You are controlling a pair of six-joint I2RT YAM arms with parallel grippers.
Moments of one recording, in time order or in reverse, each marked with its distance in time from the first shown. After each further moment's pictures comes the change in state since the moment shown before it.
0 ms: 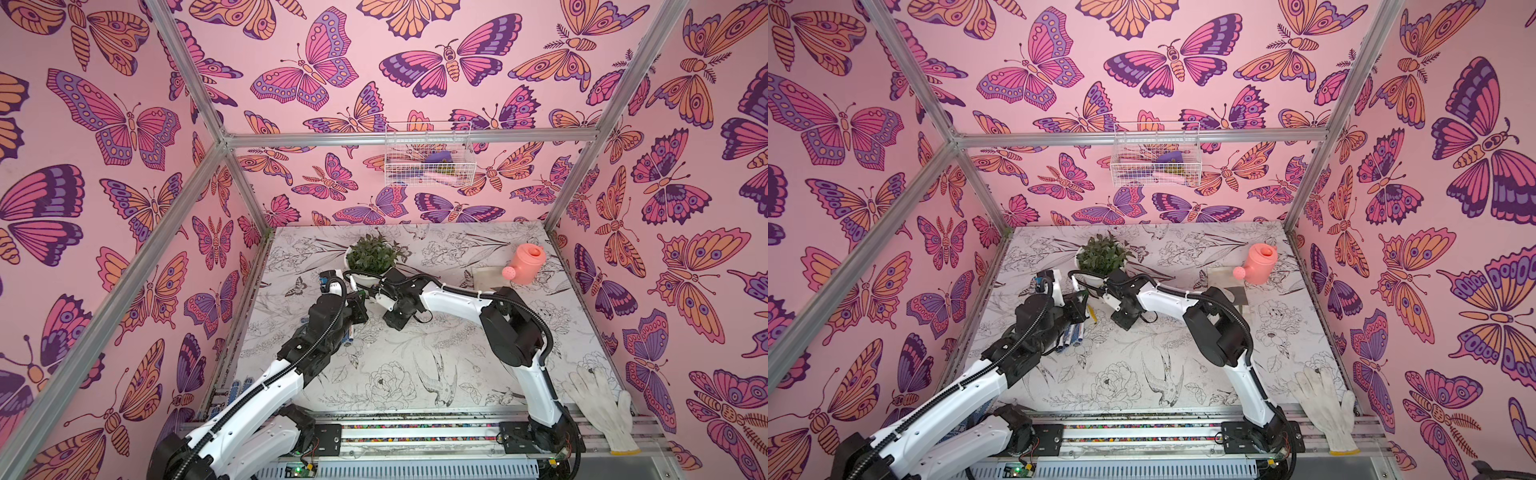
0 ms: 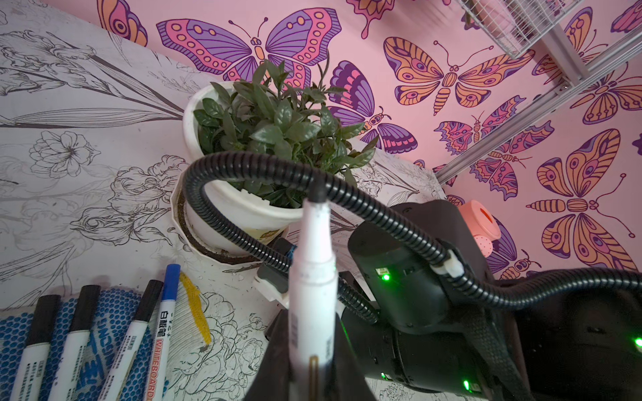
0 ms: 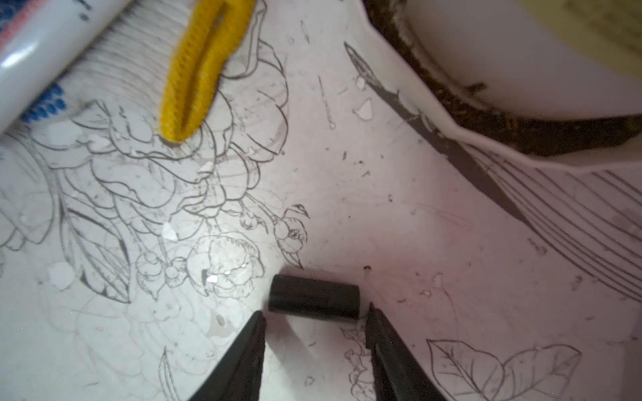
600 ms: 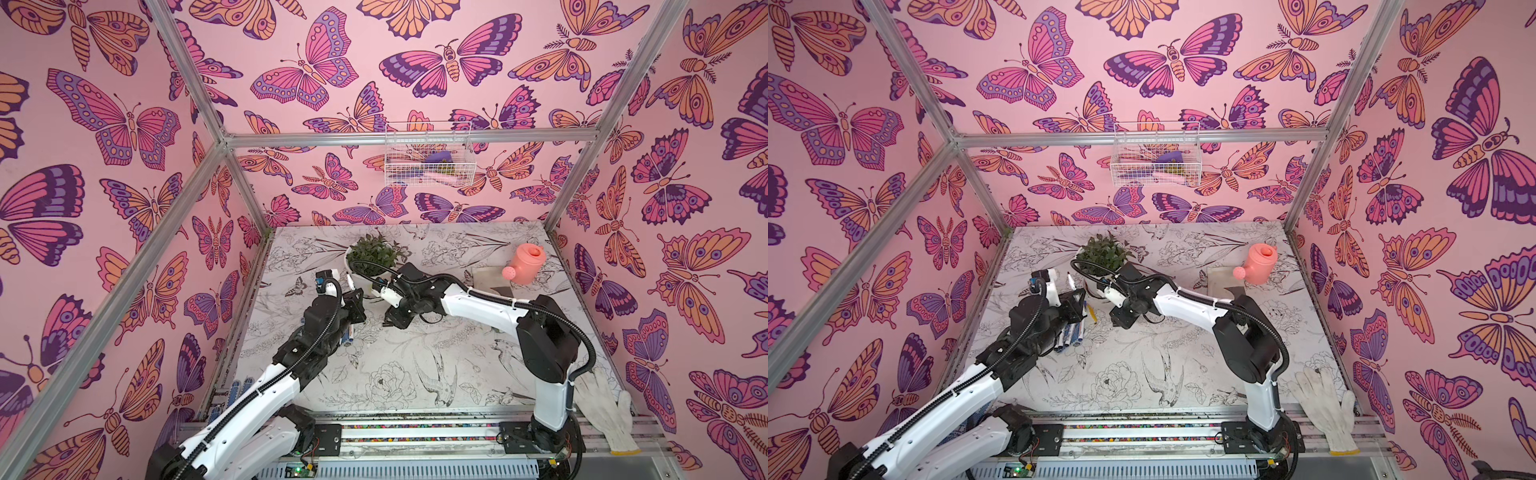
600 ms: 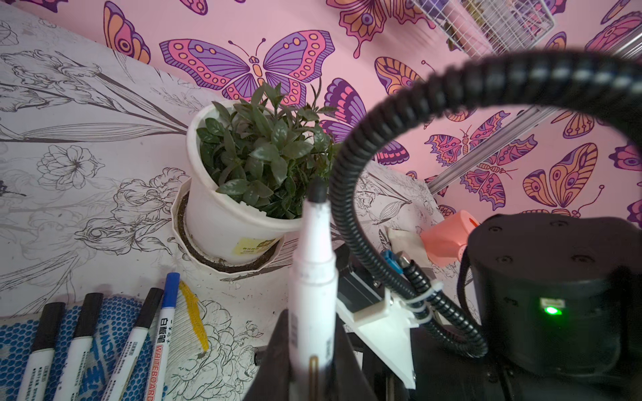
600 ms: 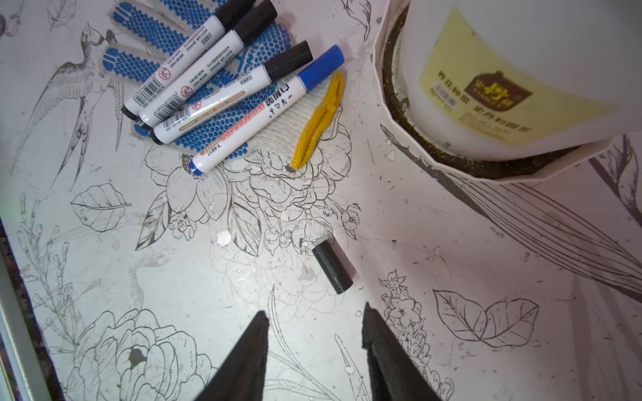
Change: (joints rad) left arm 0.000 -0.056 0.001 -0.008 -0.016 -0.001; right arm 0.001 -0.222 -0.144 0.101 -0.115 0.035
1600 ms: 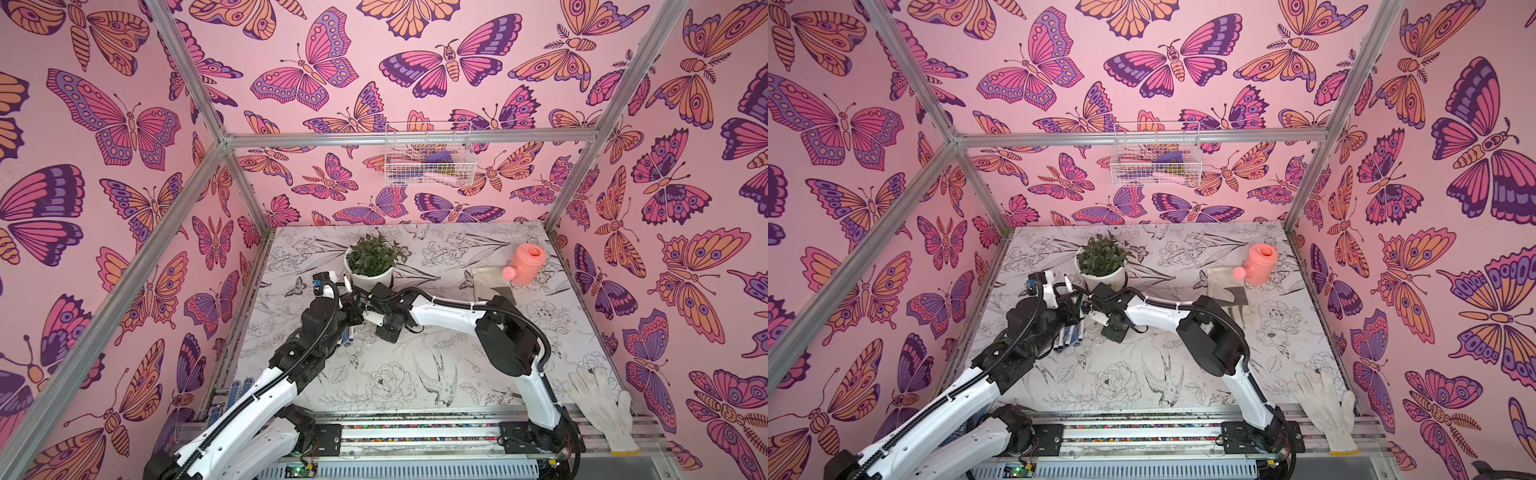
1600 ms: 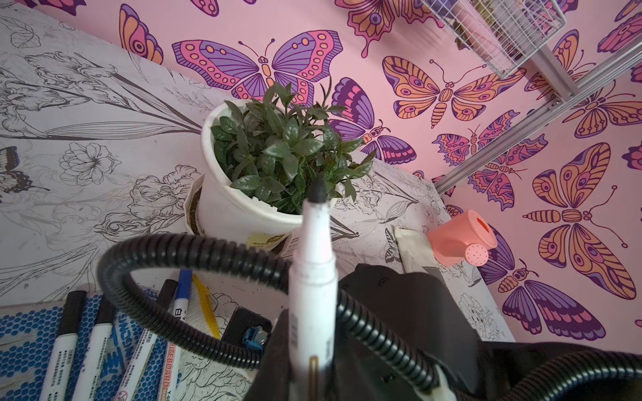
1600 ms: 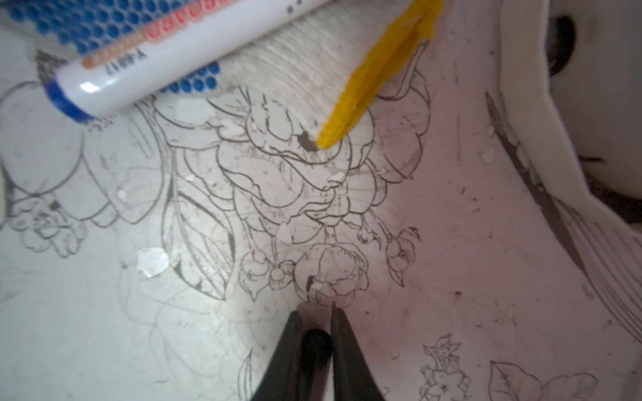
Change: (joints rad) left arm 0.000 -0.029 0.000 -0.051 -0.014 0.004; right arm 0.119 0.220 0.137 -0.094 0.257 -0.138
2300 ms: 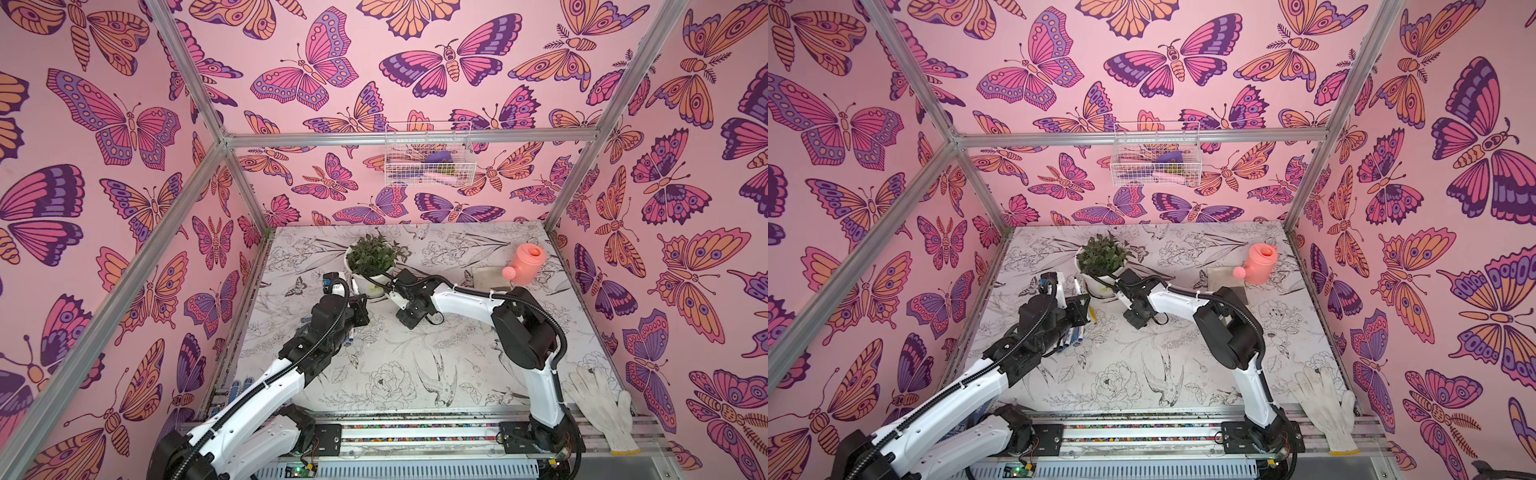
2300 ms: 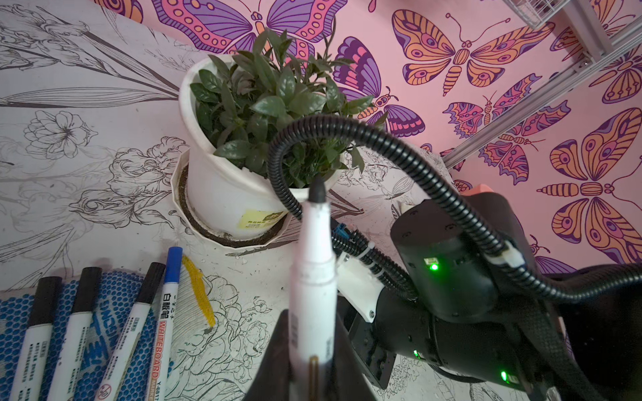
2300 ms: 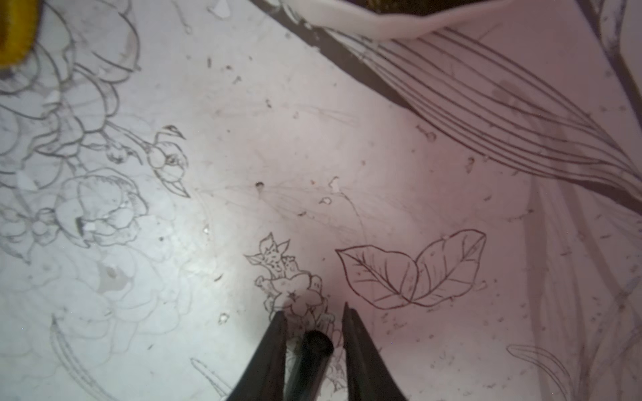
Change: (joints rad) left arm -0.010 0.095 0.000 0.018 0.042 -0.007; right arm -0.158 -0.085 -0.125 0.014 0.013 0.198
